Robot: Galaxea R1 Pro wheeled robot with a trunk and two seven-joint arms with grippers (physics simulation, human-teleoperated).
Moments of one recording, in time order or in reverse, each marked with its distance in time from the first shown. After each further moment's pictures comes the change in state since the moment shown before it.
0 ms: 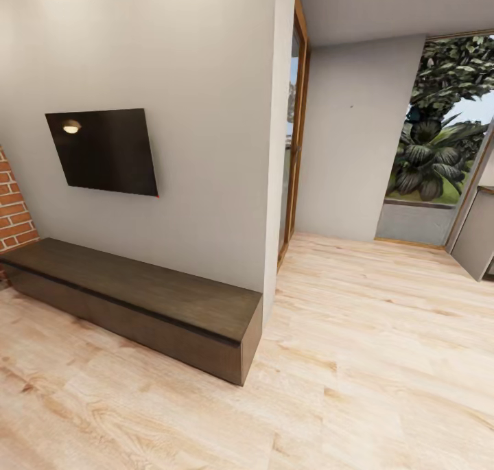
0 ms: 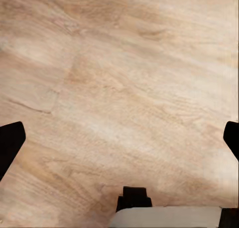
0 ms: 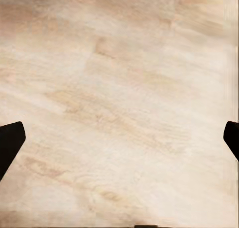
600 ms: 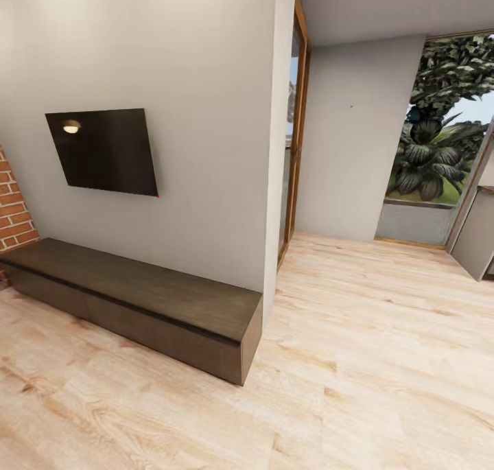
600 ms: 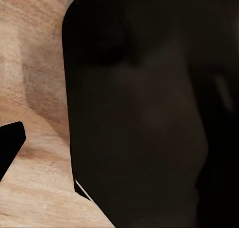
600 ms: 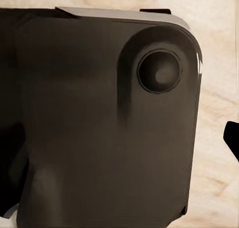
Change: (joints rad) left arm 0.002 -0.044 -0.006 0.420 -0.002 0.164 -0.033; right arm 0.003 0.003 0.002 0.429 -0.002 0.219 0.000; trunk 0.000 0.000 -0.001
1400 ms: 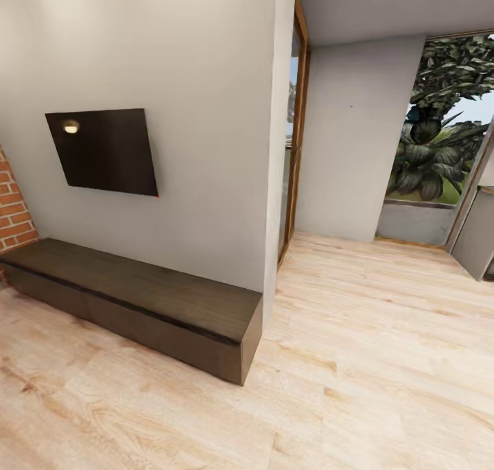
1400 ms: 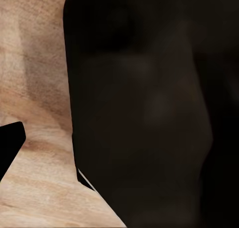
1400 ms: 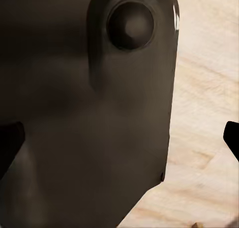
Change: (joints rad) left arm 0.003 0.002 -0.007 0.009 0.001 0.019 0.004; right arm 0.002 -0.036 0.000 0.047 0.001 0.043 0.002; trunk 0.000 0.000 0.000
